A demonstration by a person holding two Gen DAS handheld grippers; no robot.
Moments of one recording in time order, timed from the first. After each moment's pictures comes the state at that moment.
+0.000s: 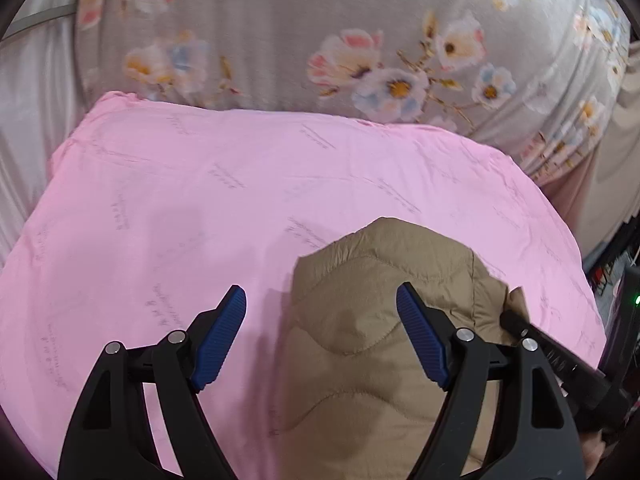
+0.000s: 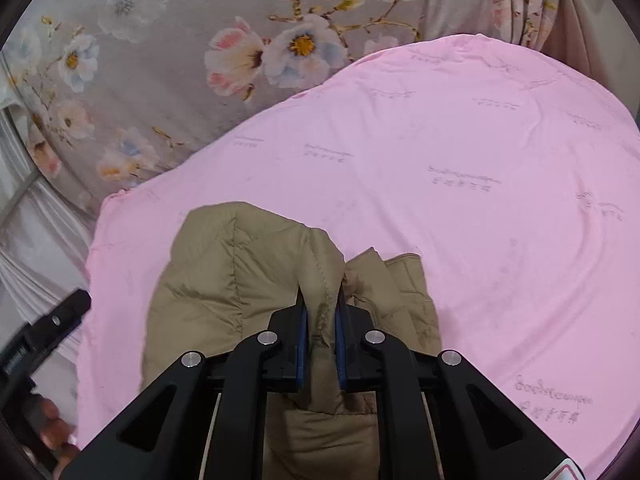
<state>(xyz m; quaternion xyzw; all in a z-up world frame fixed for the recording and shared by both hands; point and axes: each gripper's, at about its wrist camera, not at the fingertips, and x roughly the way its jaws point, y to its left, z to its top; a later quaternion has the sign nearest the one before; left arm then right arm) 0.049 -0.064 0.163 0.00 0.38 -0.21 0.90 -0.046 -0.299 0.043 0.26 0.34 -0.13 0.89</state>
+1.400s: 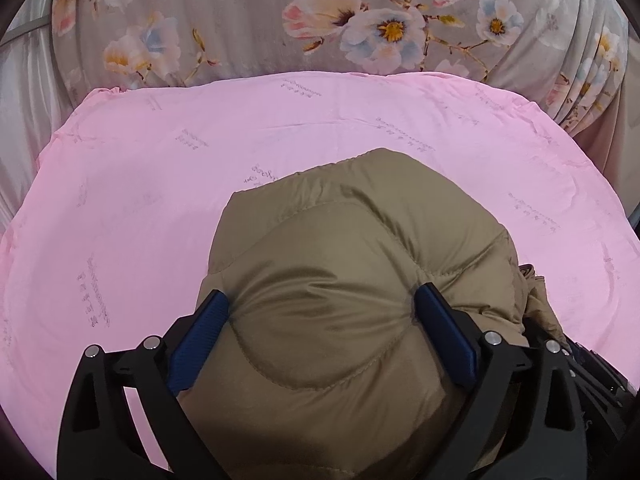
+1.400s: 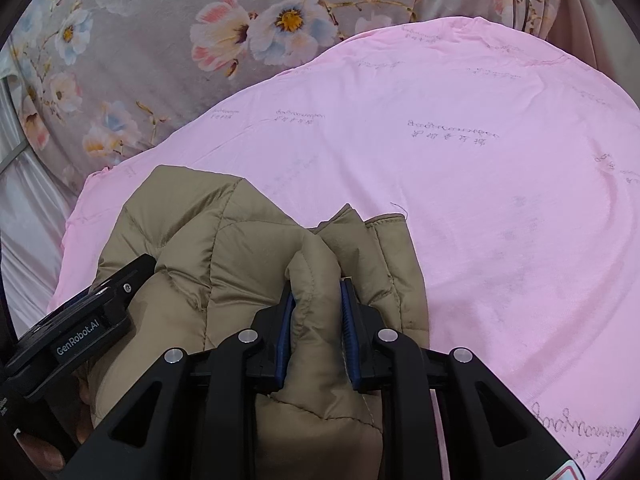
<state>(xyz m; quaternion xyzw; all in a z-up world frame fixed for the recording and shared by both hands) 0.060 -0.145 0.049 0.06 0.37 -0.16 0.91 -0.034 -0.315 -0.029 0.24 0.33 -0.11 0.91</state>
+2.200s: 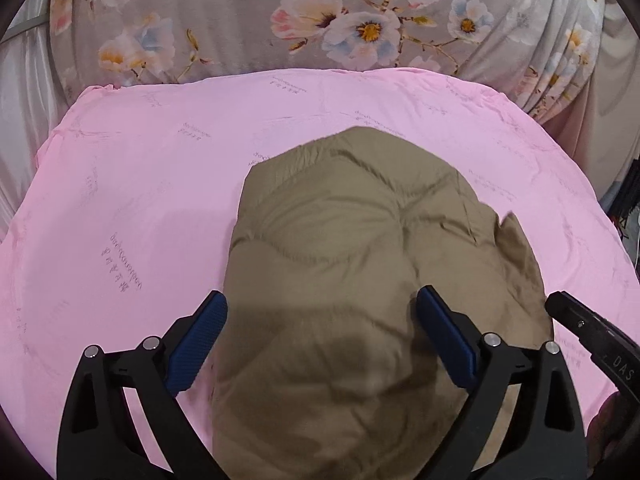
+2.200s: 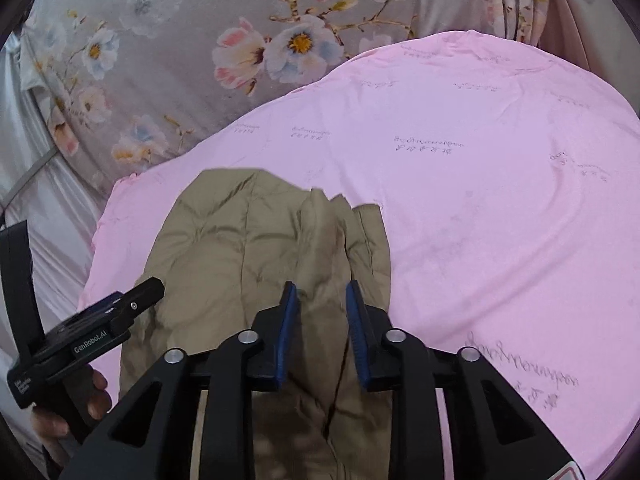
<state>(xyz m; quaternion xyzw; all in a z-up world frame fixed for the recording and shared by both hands) 0.001 -0.103 0.078 0.07 0.39 -0.21 0.90 -0.116 -0.311 0.011 0.24 0.33 -0.07 0.91</state>
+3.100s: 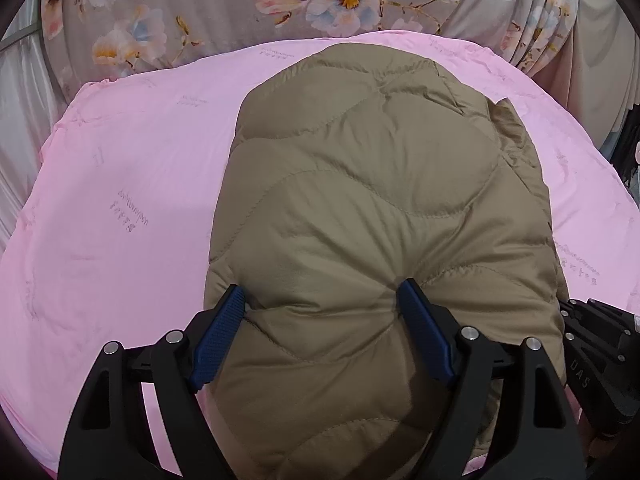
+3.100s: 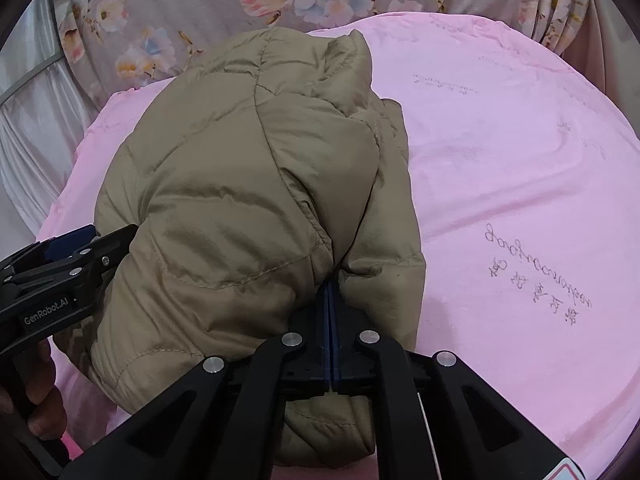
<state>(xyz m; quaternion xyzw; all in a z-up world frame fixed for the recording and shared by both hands) -0.050 -0.091 0.043 0.12 0.41 -0.20 0.88 -0.133 -0.265 -0.045 0.15 0.39 -0.08 0.90</state>
